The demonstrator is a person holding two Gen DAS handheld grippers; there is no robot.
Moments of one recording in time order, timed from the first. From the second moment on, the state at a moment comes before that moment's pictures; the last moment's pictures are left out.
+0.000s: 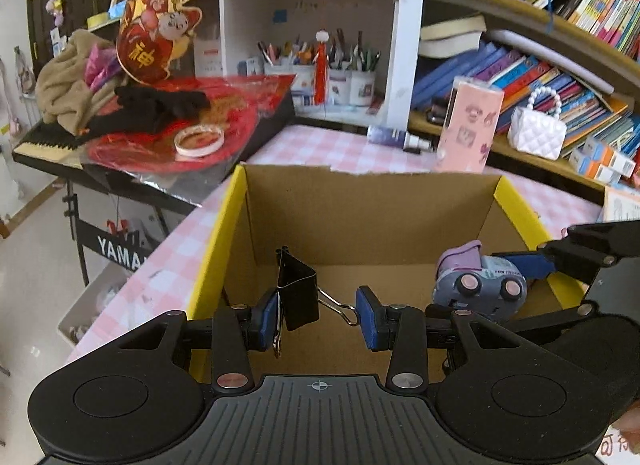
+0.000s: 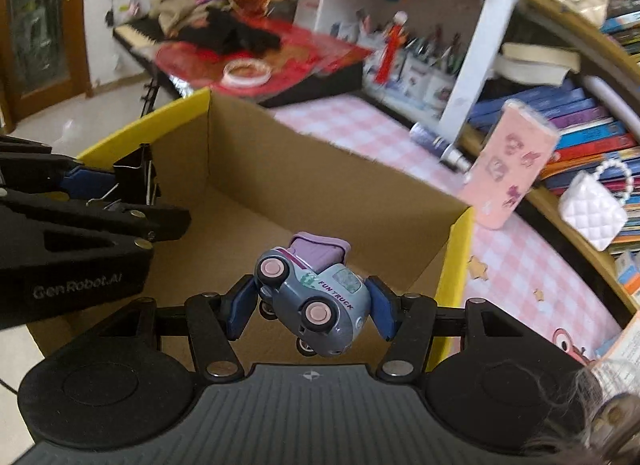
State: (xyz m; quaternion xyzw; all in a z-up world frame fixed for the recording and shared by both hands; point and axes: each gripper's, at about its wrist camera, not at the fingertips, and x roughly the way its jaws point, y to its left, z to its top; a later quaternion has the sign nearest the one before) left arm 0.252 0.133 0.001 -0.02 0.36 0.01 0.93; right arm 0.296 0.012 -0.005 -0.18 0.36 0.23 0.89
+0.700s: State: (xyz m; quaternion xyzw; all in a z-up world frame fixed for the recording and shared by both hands) left arm 0.254 0.126 0.000 -0.01 0.35 0.01 0.94; right arm 0.301 0.025 -0.009 -0.25 0.36 0.26 0.86
